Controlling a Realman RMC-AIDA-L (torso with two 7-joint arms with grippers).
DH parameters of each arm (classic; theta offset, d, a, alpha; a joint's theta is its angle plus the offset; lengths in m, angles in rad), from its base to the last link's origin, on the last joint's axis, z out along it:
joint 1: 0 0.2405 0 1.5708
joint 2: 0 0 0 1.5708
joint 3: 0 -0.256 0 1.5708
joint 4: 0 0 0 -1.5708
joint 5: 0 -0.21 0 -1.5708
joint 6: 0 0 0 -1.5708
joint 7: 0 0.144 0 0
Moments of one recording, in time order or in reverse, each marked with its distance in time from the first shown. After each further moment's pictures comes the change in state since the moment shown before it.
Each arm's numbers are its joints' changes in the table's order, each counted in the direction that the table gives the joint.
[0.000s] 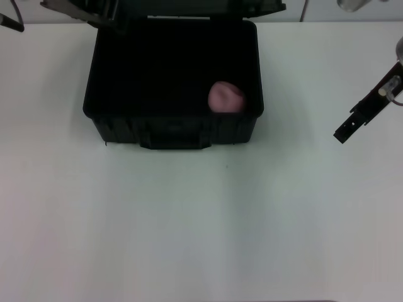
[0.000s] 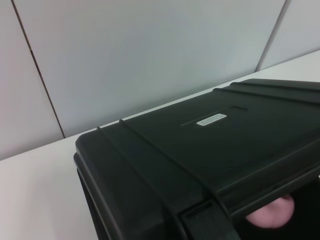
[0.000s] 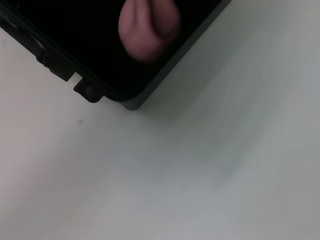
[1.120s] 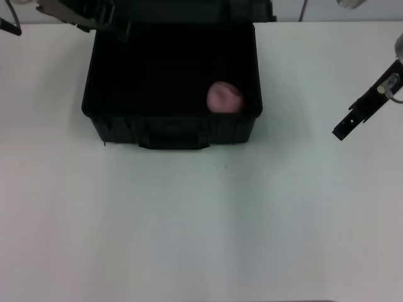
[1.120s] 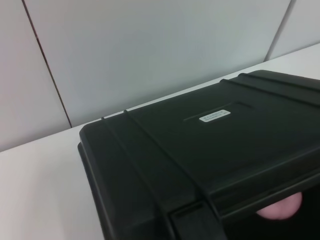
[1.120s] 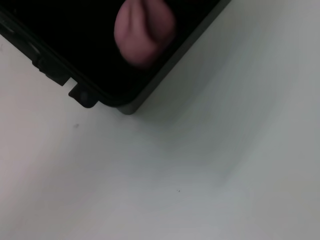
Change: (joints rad) left arm -0.007 0.004 -0.004 -0.005 -0.033 0.025 -0.013; right arm 0.002 0.000 -0.001 0.000 0.000 0.011 0.000
